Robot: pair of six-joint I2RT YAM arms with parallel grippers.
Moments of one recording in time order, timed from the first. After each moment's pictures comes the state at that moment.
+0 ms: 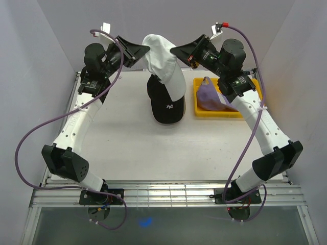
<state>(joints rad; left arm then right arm) -0.28 1.52 1.62 0.05 0.43 -1.02 0.48 1.55 1.76 -0.06 -0.41 1.11</state>
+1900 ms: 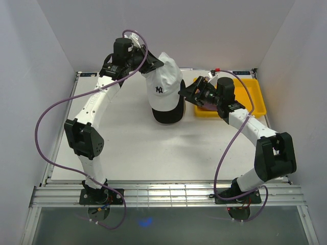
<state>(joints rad) -0.35 1.88 2.00 -0.44 0.40 -0.81 0.32 1.52 1.06 0.18 -0.57 0.91</state>
